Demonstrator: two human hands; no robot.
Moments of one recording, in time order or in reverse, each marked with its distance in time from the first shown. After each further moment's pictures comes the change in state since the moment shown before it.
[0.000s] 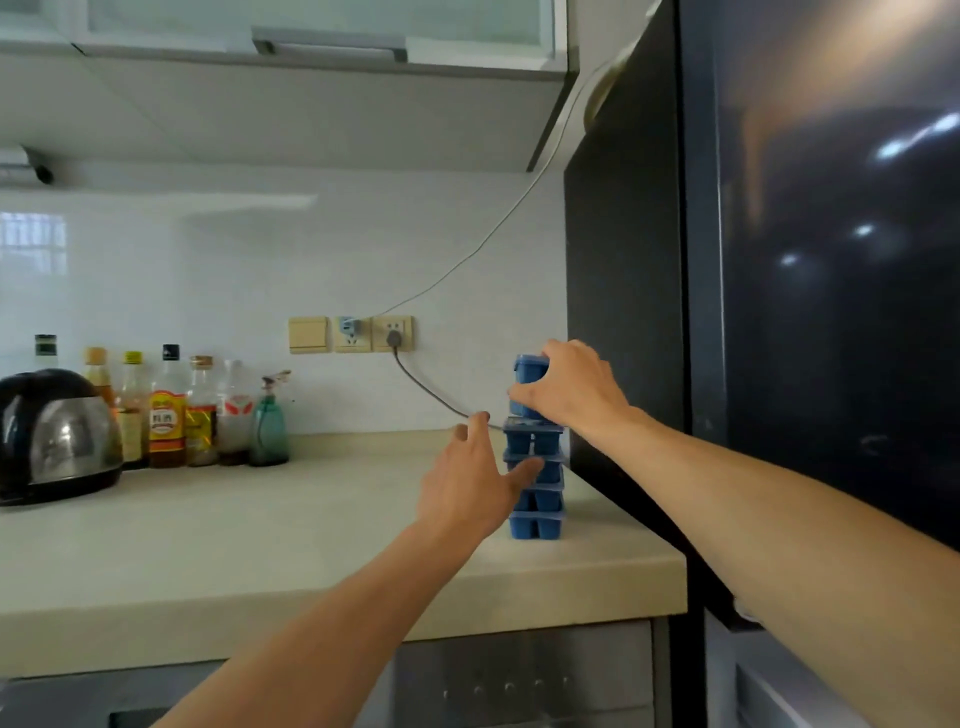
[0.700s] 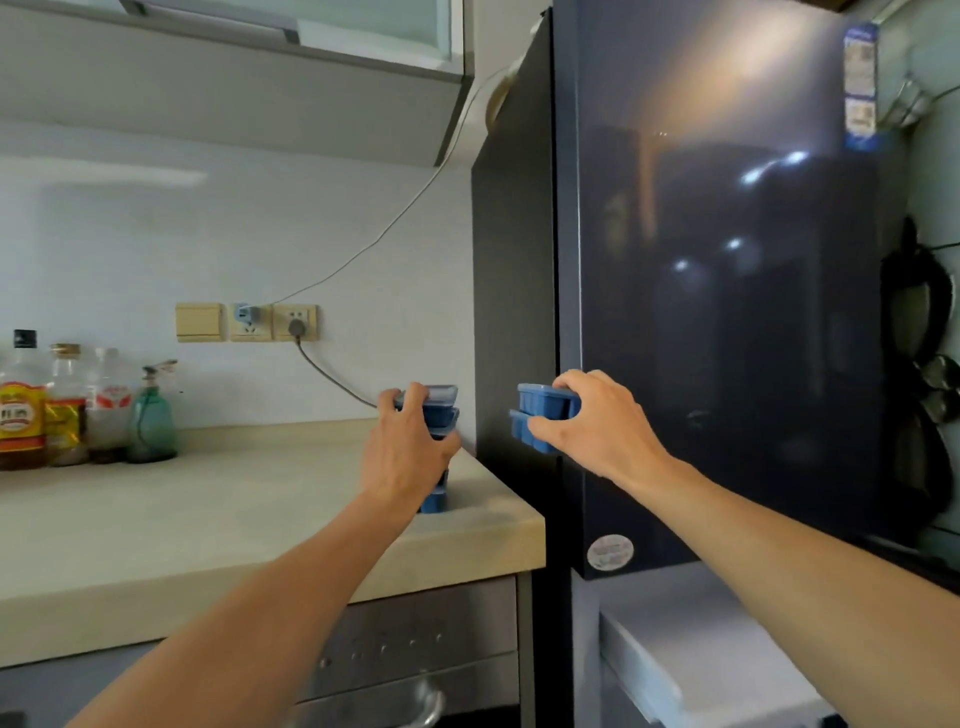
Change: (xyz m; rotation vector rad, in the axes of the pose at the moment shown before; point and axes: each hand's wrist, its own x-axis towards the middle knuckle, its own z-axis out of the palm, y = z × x) left_hand 0.000 0.054 0.035 -0.147 0.144 0.039; right_hand -0.099 0.115 -0.088 0.066 0.047 0.017
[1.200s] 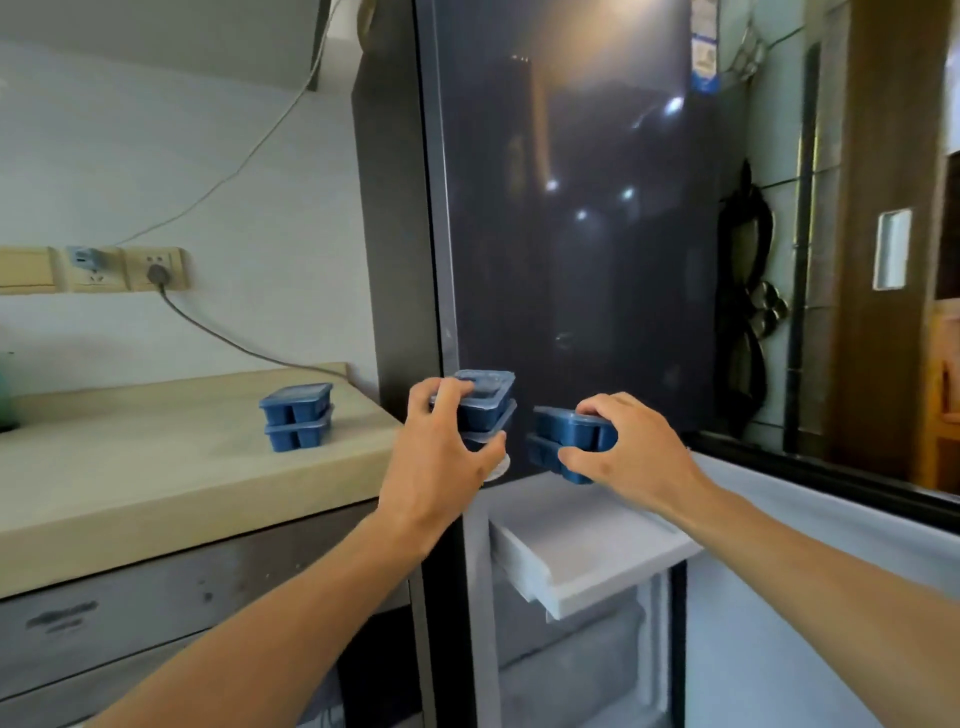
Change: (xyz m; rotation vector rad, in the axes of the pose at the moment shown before) left_hand -0.130 0.106 0.049 -0.328 -0.160 0.283; right_hand -0.143 0.107 -0.075 -0.107 -0.002 0.198
